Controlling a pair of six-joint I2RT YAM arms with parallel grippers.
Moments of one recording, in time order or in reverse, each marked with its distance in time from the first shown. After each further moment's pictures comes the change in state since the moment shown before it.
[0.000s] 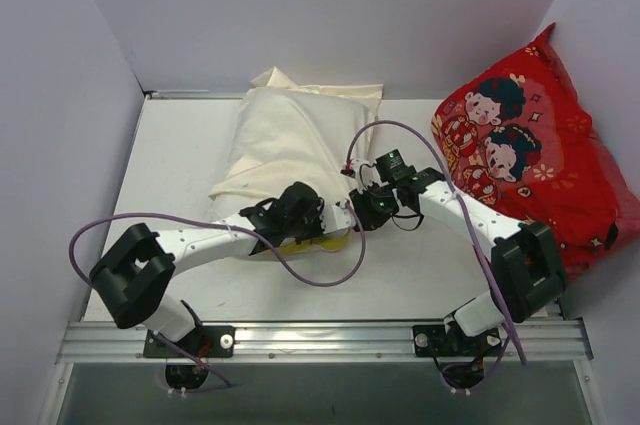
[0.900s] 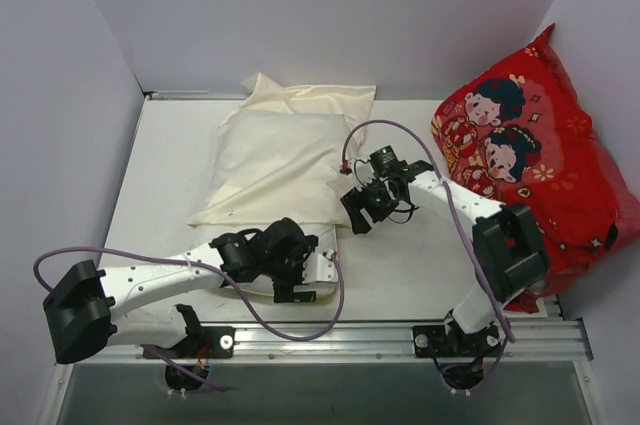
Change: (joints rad) left arm -0.168 -0.283 -0.117 -0.341 0.179 -0.037; right arm -0.035 0.083 0.064 -0.051 0.143 -0.085
